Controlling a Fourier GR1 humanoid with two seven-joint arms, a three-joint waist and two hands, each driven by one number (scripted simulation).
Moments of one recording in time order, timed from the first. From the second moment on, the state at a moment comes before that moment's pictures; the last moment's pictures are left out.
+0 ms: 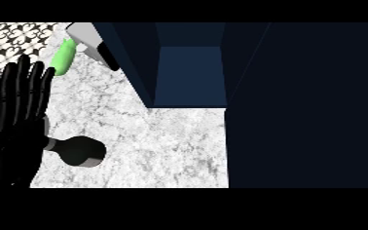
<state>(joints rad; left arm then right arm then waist) -0.01 0.08 0.01 -2.10 -0.03 0.01 0.00 0.00 -0.11 -0.02 -2.10 -0.04 0.04 -0.02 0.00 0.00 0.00</state>
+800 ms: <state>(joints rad) 0.36 0.01 -0.23 -2.30 0.16 -0.10 0.06 0.19 -0.13 0.13 -2.35 -0.15 0.15 0.20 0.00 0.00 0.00</state>
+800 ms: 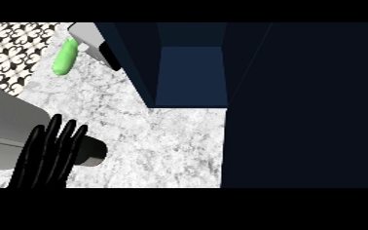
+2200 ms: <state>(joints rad) 0.40 0.04 -0.24 -2.49 0.07 0.08 0.30 0.02 -0.14 0.12 -2.43 -0.17 0.07 0.48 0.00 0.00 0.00</state>
